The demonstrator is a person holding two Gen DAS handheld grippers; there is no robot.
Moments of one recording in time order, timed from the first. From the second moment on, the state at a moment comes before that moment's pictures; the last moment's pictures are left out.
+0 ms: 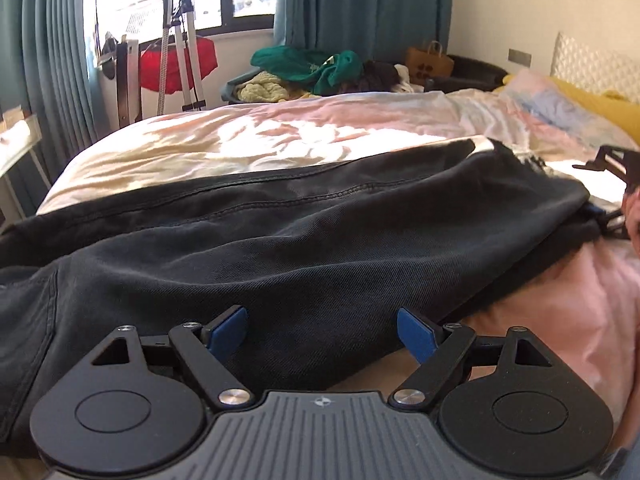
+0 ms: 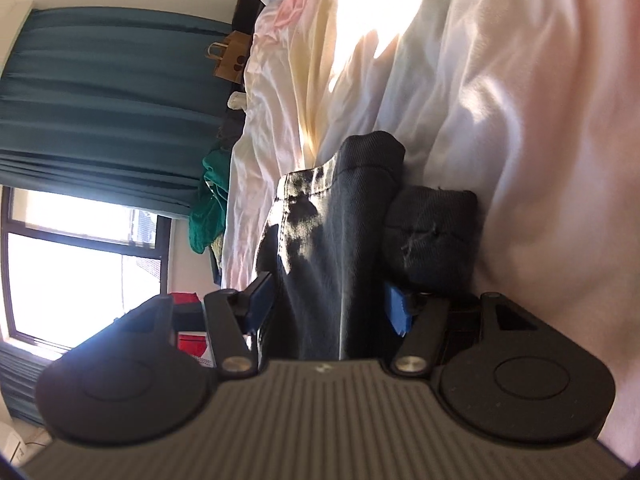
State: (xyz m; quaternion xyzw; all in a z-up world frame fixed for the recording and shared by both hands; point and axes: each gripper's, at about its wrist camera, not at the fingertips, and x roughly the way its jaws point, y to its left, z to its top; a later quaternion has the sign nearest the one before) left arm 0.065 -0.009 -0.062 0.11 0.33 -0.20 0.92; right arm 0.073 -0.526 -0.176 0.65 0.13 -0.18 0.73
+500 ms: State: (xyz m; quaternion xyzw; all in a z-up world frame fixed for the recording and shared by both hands) left arm 0.044 -0.036 -0.085 0.19 0.28 -0.26 0.90; right arm 0.065 -0.519 -0.137 0.53 0.09 -0.24 0.81
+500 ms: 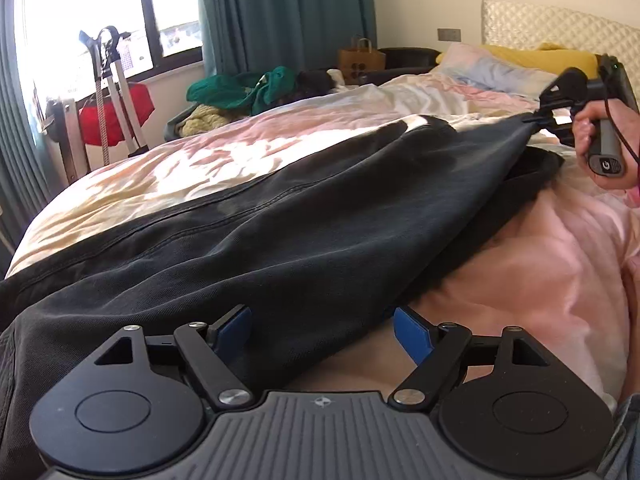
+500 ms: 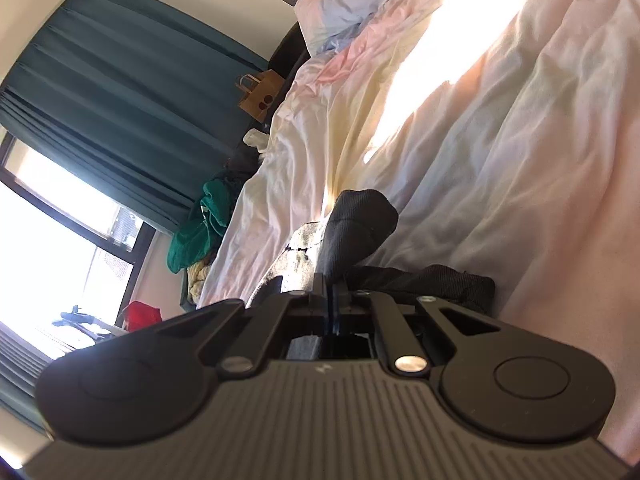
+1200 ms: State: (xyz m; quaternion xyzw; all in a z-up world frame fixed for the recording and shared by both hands) left arm 0.041 -0.015 -0.065 0.08 0.29 -0.27 0.91; right arm 0.037 -0.511 -0.143 0.56 0.16 -0.29 0.76
